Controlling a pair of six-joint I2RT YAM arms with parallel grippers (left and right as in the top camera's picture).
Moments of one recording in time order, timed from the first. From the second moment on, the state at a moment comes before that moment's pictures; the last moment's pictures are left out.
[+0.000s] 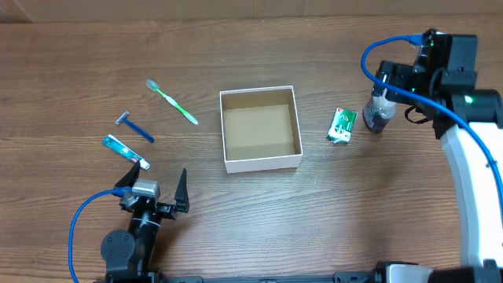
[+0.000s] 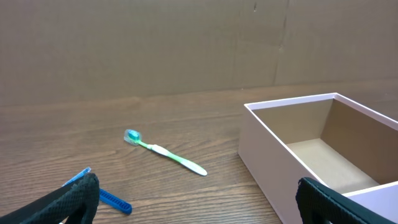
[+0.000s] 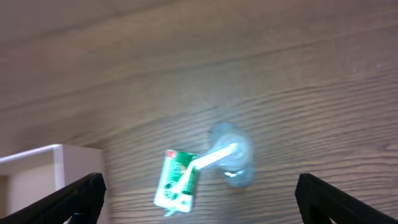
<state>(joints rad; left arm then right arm) 0.07 0.01 0.01 -0.05 0.25 0.00 -0.05 1.48 1.45 -0.85 0.01 0.16</state>
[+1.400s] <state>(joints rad) 0.07 0.01 0.01 -0.05 0.25 0.00 -0.07 1.62 1.74 -0.97 -0.25 0.08</state>
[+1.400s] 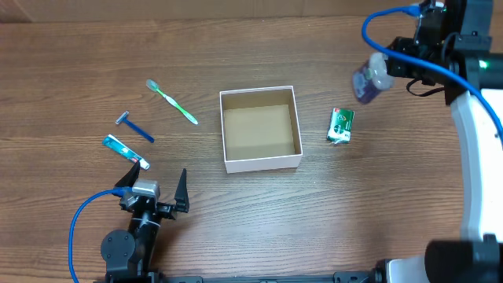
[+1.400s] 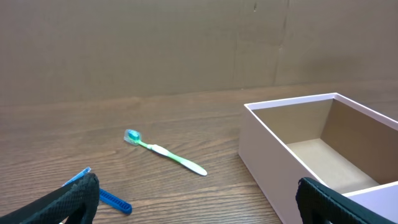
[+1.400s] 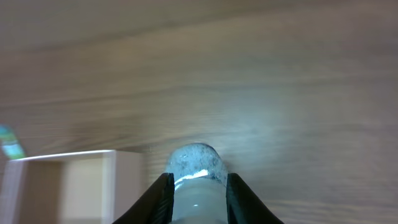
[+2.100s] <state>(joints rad) 0.07 0.01 0.01 -0.05 0.25 0.00 0.56 1.94 1.75 -0.69 0.04 0.59</state>
